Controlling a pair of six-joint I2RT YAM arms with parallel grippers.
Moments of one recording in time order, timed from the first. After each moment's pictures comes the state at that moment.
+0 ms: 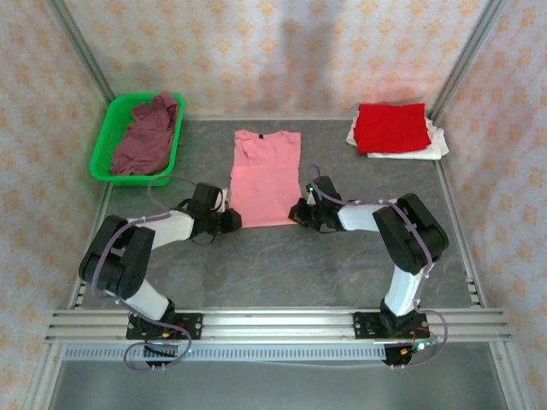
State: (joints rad) left arm -0.29 1.55 0.66 -0.11 0.32 -0.53; right arm 0.51 1.79 0.83 0.07 -0.39 0.88
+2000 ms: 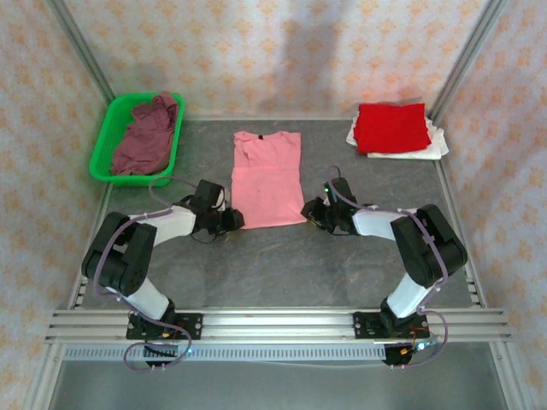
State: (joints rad) left arm -0.30 1.61 0.74 -0.18 0.34 -0.65; right arm 0.44 1.68 0.74 0.06 -0.32 0.95
